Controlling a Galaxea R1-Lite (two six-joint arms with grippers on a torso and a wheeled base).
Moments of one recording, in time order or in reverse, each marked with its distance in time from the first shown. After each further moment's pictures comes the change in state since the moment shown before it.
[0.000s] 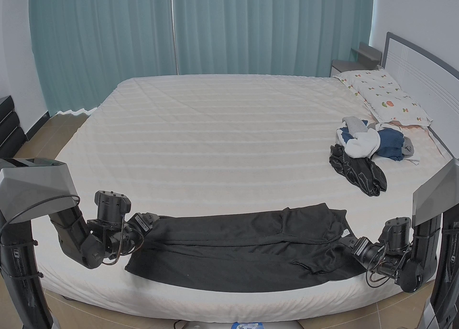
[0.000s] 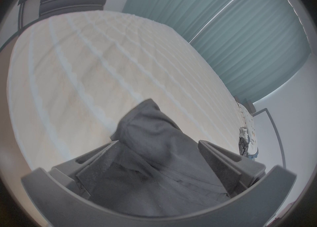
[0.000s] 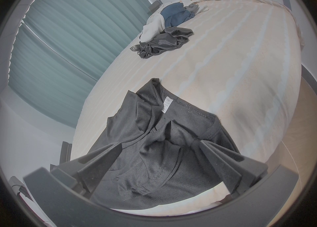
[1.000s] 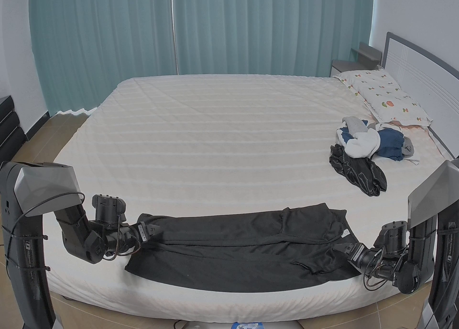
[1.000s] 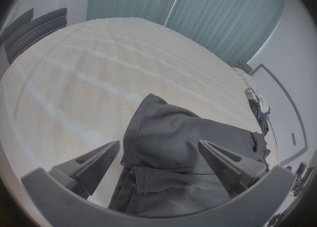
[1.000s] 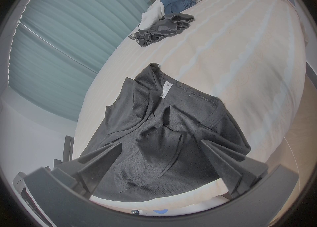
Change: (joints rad) left arm 0.097 0.127 -0.076 -0.001 -0.146 0.449; right arm -0.001 0.049 -0.001 0.000 0.082 0.001
